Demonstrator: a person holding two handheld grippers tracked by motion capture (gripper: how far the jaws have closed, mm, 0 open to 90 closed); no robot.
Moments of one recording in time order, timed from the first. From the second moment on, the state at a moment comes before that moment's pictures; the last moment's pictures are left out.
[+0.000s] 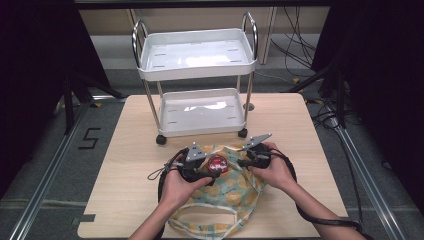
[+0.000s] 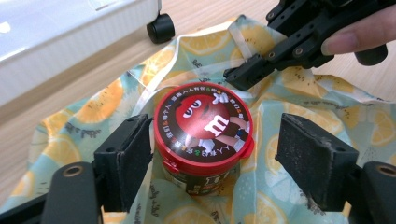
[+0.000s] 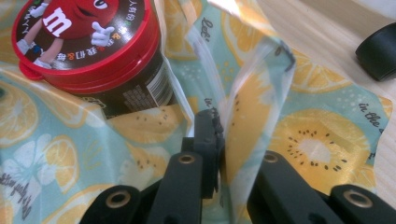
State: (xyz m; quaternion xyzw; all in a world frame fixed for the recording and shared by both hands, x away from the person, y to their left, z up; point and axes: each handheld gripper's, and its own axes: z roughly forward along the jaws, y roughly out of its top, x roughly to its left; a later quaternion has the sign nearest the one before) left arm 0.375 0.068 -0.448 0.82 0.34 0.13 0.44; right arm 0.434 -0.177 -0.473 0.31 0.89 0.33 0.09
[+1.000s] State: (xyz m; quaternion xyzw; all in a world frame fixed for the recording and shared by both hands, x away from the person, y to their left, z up) left arm 0.397 0.044 -0.469 0.83 0.36 0.14 0.41; right arm 0.432 -0.173 -0.474 0.32 0.88 0.33 0.10
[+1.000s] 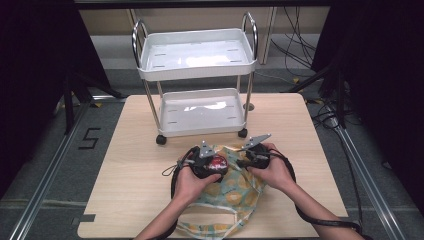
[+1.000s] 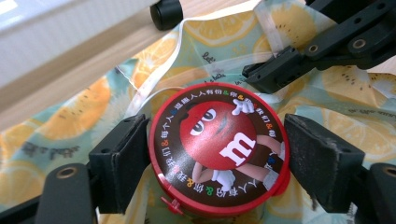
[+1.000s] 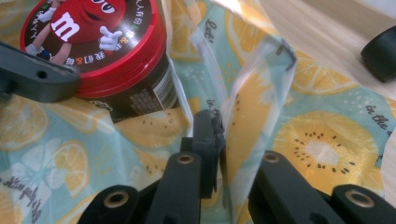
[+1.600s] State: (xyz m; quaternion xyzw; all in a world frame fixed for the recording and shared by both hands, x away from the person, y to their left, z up) left arm 0.398 0.042 -0.476 0.85 0.34 0.14 0.39; right arm 0.431 -0.173 -0.474 0.32 0.88 0.33 0.09
